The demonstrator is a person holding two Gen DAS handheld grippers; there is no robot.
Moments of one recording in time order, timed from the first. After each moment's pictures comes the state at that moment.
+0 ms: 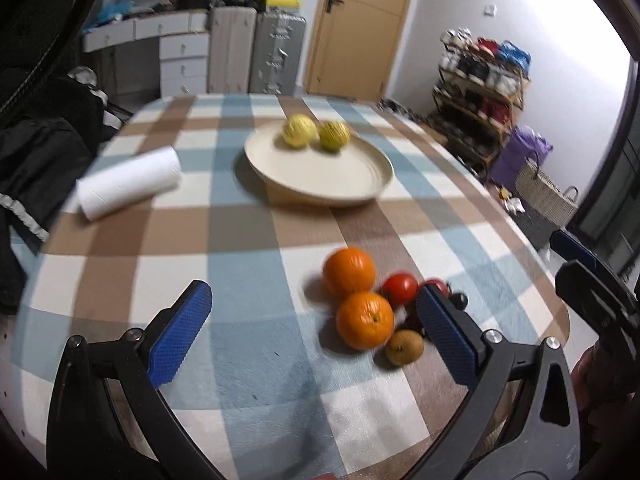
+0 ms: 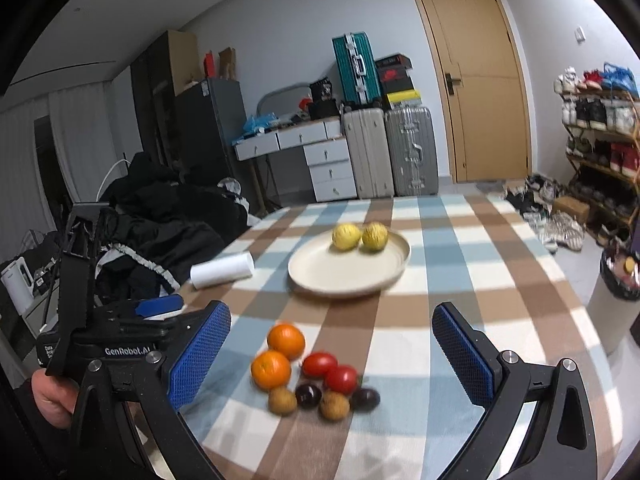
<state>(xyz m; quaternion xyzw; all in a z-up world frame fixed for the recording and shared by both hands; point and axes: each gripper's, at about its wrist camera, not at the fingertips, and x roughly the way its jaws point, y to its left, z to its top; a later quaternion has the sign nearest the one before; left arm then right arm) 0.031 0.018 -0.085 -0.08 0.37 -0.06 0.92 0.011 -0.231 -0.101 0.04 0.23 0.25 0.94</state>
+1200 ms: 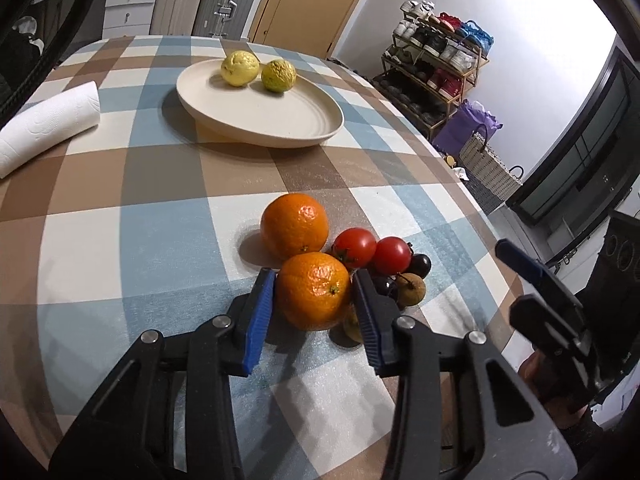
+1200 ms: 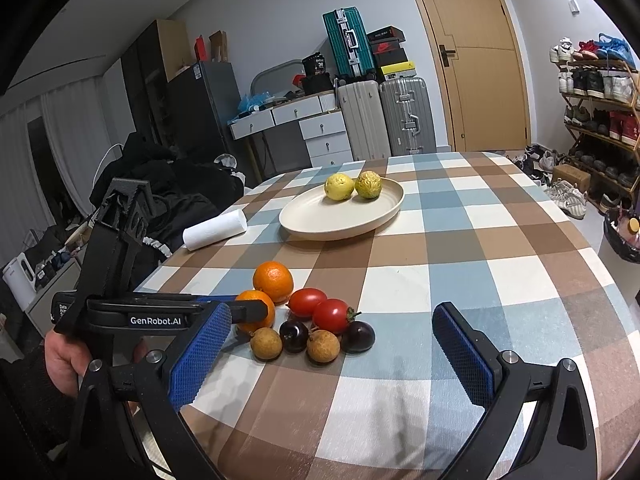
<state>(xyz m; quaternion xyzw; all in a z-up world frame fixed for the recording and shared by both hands) 0.061 0.012 -0.129 -0.14 0.43 -0.18 0.88 0.007 -0.240 -0.154 0.05 0.27 0.25 0.93</state>
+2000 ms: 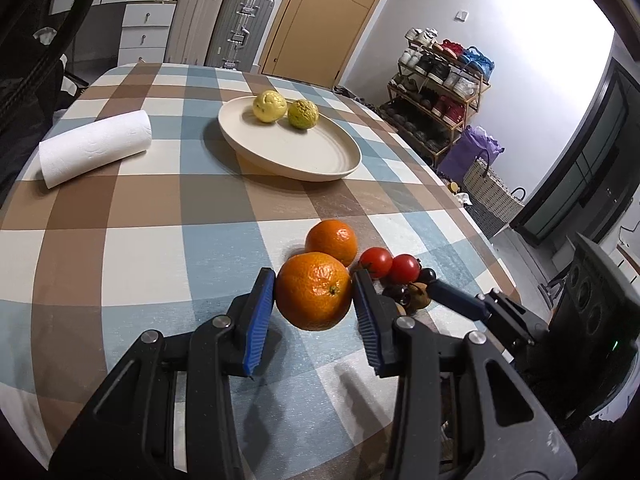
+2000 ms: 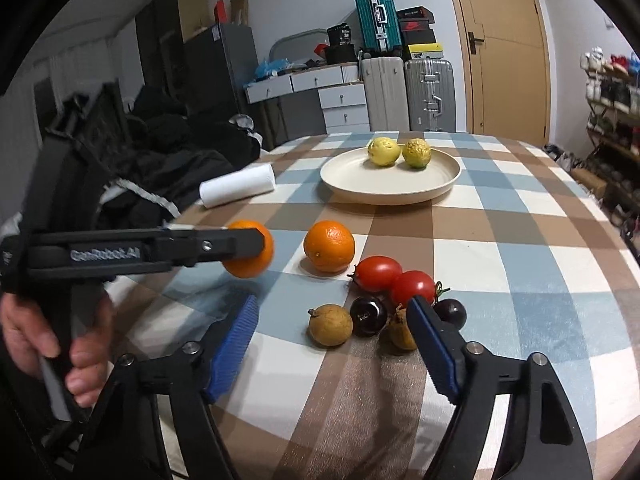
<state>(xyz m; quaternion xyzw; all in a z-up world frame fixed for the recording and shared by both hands) 0.030 0.058 -0.107 -0.15 0.38 -0.16 0.90 0.001 -0.162 -0.178 -0.01 0.31 0.26 0.91</state>
